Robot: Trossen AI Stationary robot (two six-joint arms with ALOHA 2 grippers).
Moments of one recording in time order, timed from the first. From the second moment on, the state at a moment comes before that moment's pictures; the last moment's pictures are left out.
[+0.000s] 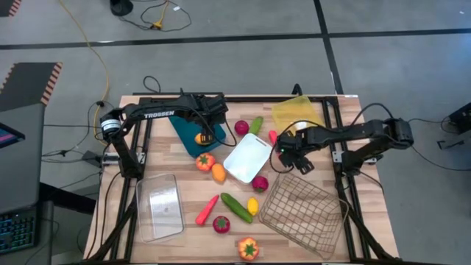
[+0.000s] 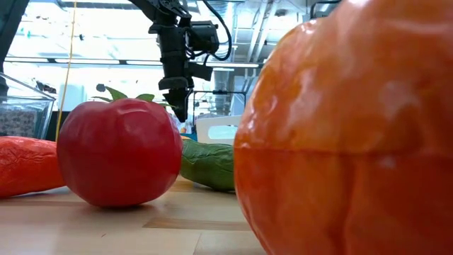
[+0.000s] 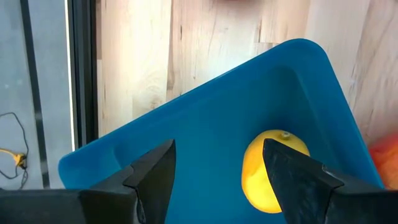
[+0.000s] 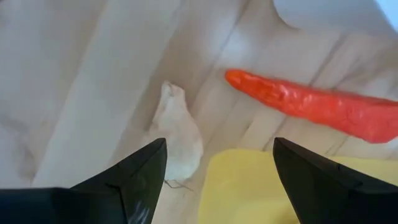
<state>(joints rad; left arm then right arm) 0.41 1.75 1.40 -0.92 -0.21 0.35 -0.10 1.39 0.84 -0.87 0.14 -0.64</state>
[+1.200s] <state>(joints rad) 0.41 1.75 1.40 -0.90 -0.19 0.34 -0.08 1.47 0.76 -0.77 0.08 -0.73</state>
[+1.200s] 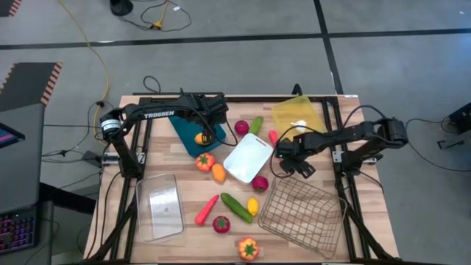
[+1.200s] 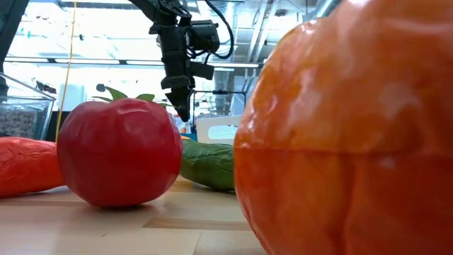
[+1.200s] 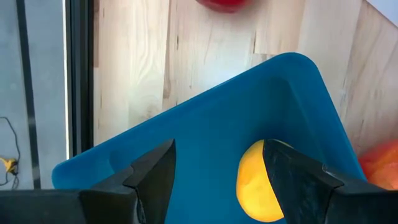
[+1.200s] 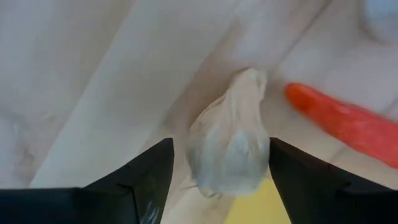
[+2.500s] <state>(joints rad) 0.40 1.75 1.62 -0.90 -0.20 0.43 -0.19 1.39 1.02 -1.06 0.15 -0.66</state>
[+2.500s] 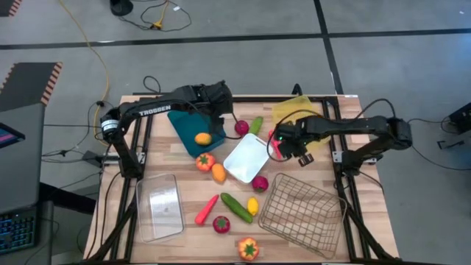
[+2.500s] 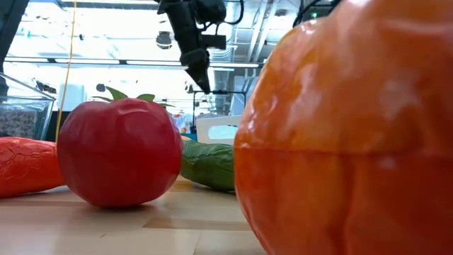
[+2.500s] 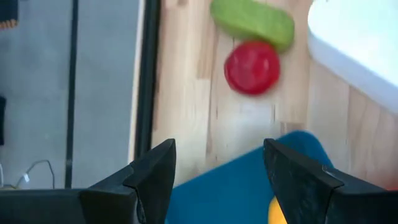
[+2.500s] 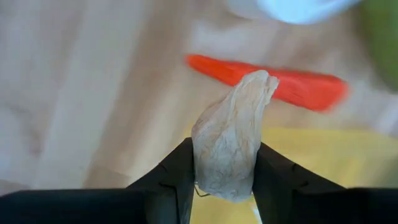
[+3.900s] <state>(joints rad) 0.00 1.75 1.63 -1.06 0.03 0.35 -0.60 1.33 1.03 -1.09 0.23 -0.50</state>
